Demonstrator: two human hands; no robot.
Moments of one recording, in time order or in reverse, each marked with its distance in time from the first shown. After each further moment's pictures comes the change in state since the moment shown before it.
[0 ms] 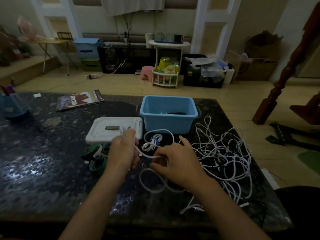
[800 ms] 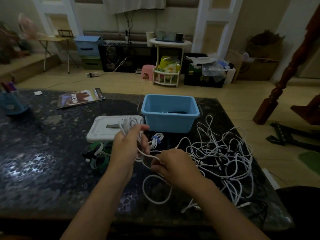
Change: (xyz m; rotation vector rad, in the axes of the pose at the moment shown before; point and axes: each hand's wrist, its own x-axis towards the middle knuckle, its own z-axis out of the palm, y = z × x) left_hand 0.001 0.002 0.006 -0.363 -0.113 0.075; right_hand 0.003 0.007 0.023 -0.055 -0.120 -0.070
